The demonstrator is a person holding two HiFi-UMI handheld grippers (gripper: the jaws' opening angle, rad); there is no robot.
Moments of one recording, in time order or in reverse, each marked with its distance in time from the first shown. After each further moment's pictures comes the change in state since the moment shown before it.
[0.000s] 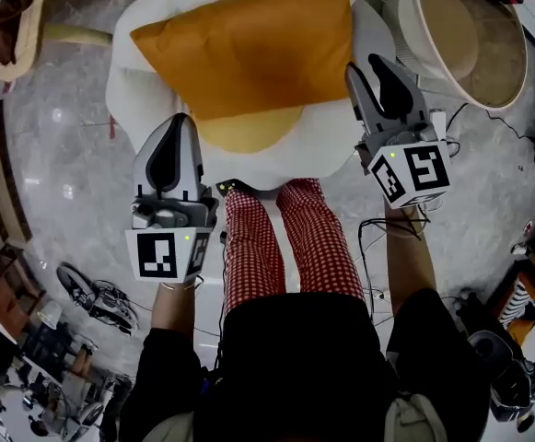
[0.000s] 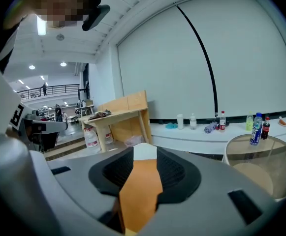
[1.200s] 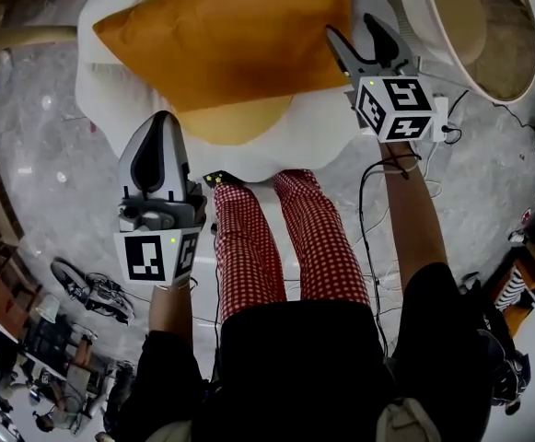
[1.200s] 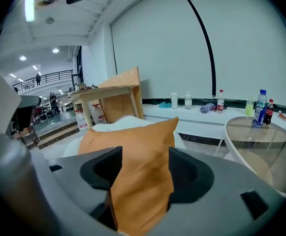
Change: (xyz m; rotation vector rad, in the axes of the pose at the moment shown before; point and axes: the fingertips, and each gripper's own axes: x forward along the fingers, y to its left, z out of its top) left arm 0.038 0.001 -0.051 -0.021 -0.013 0.009; right arm 0.084 -0.079 -0.115 -0.008 0.184 -0.045
